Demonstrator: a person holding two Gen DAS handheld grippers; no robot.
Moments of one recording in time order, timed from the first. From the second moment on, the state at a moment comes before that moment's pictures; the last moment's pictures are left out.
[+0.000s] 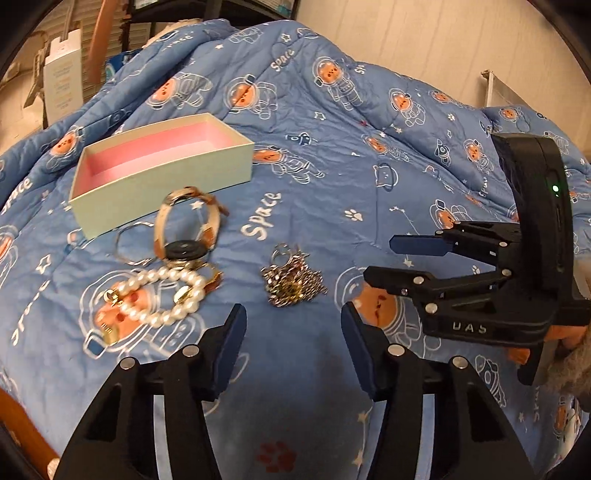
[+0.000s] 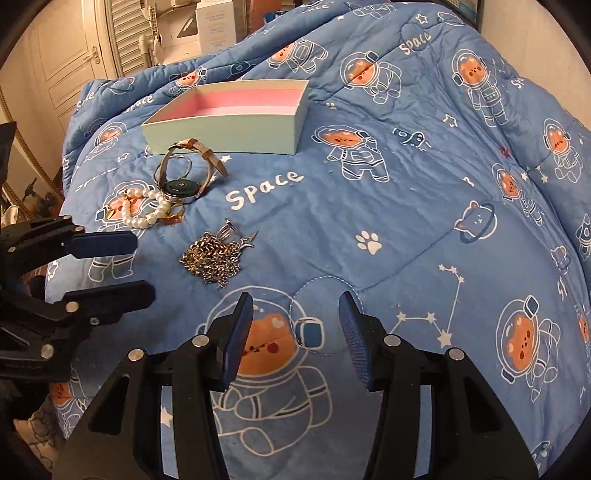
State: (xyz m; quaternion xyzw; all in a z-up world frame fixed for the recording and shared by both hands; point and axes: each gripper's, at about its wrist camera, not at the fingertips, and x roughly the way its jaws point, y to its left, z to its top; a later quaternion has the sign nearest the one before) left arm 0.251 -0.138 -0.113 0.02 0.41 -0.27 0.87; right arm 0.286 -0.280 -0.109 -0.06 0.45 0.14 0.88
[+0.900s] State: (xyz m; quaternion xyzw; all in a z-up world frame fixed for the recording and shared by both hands) left arm 0.277 -0.141 -0.125 0.00 0.43 -0.25 0.87; right arm 0.288 -0.270 -0.119 -0.03 0.45 0.18 0.88
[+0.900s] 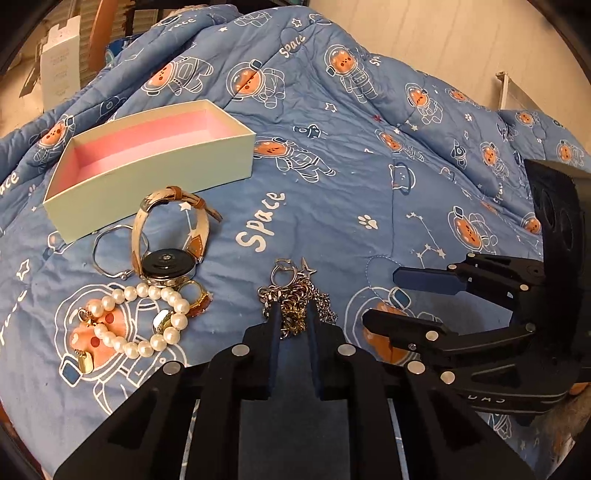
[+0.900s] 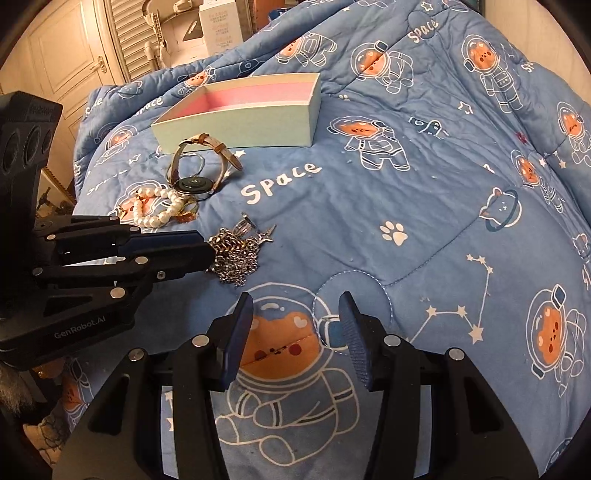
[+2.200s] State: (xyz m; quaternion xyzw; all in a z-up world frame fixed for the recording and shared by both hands) left arm 0.267 -0.079 -0.104 -0.06 0.42 -0.22 0.88; right arm 0.331 -0.221 -0.099 0.00 0.42 0.23 0.87
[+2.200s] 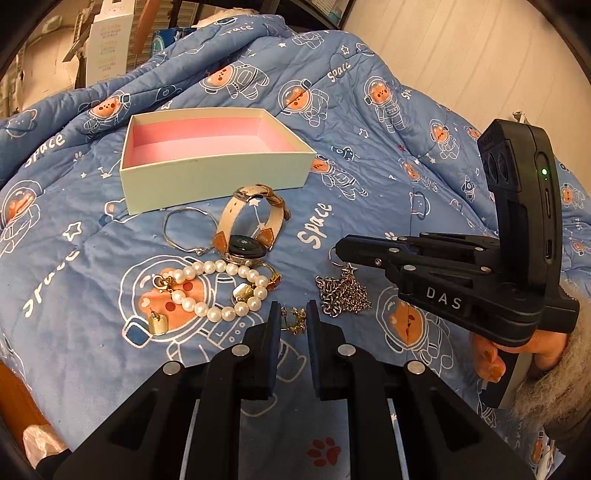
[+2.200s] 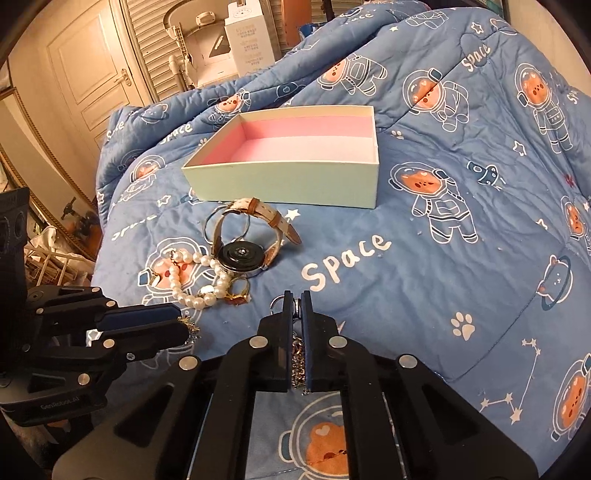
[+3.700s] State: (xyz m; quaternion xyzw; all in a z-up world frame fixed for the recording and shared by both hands) left arm 0.498 -0.056 -0.107 -0.01 0.51 -0.16 0.84; right arm 0.517 -0.135 -0.118 -0.13 0.50 0.25 0.82
